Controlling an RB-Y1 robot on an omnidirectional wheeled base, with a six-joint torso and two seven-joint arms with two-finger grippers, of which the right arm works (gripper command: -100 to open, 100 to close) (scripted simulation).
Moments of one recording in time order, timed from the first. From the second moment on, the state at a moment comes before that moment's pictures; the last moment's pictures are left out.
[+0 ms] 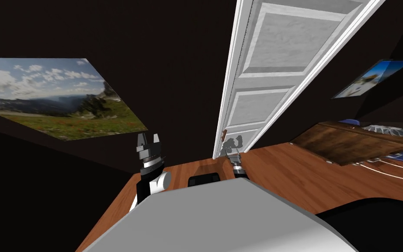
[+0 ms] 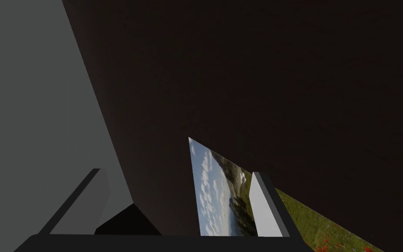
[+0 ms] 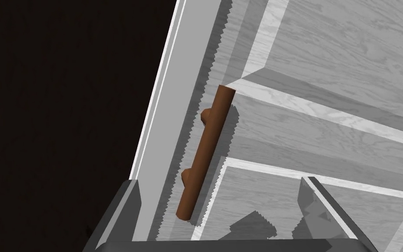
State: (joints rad) arm 0.48 -0.18 0.10 -1.41 -0.30 -0.80 -1.15
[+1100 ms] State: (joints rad) arm 0.49 -0.21 0.11 -1.26 -0.36 -0.86 -1.37
